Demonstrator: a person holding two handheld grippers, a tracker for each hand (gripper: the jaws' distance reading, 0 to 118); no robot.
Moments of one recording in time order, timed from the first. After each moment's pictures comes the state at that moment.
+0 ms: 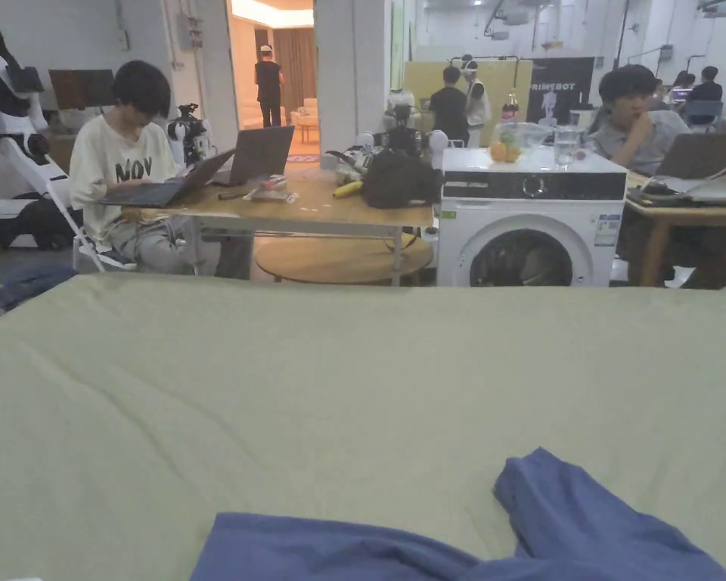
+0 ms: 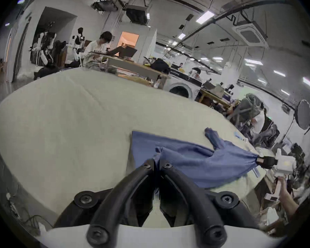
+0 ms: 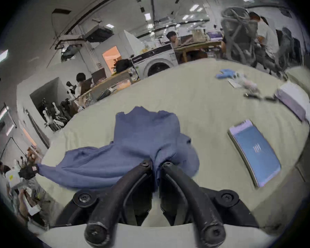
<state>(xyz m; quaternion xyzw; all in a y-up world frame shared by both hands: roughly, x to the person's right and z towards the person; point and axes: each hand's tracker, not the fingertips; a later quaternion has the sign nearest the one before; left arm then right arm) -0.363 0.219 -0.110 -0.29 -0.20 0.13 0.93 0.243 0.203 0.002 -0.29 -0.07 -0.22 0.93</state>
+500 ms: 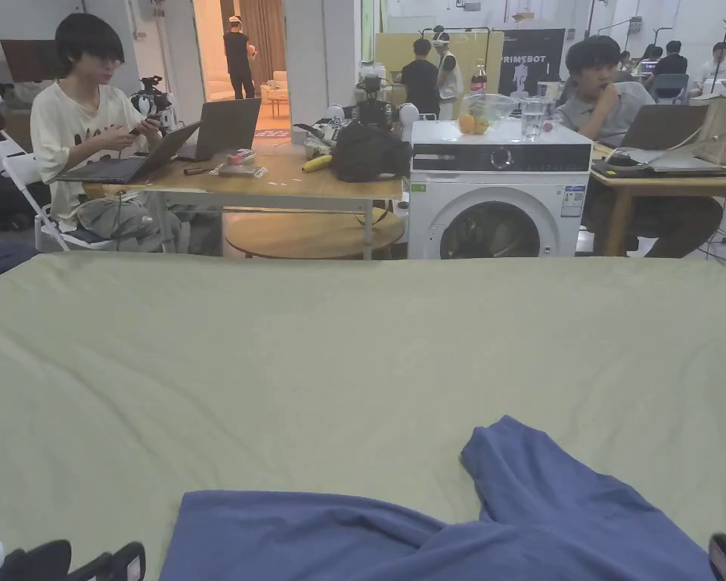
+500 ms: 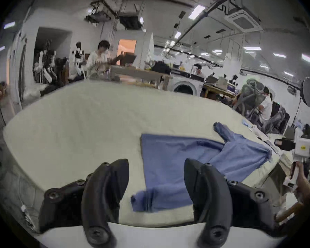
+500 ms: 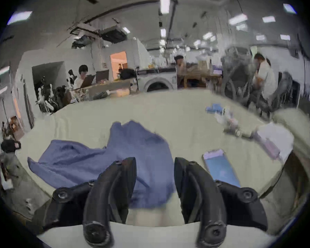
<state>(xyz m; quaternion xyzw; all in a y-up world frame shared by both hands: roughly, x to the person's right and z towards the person) -0.326 0.269 -0.085 -0.19 -0.16 0.03 0.97 0.191 0.273 0.017 -0.15 -0.08 -0.02 0.99</state>
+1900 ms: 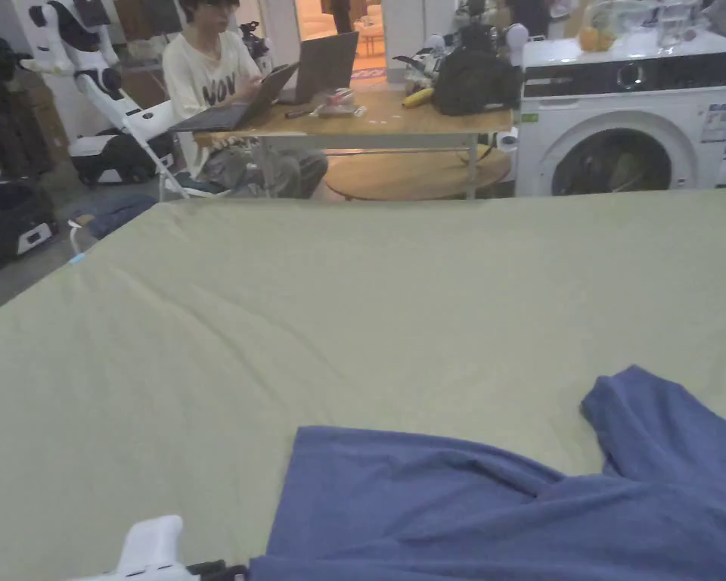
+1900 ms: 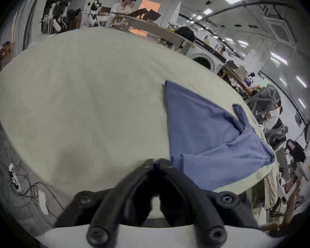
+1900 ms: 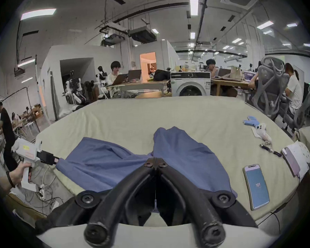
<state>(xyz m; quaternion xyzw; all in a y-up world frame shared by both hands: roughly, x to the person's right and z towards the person) -0.362 0.156 -0.142 -0.44 -0.14 0.14 0.88 0.166 0.269 -0.008 -0.21 0.02 -0.05 0.98</state>
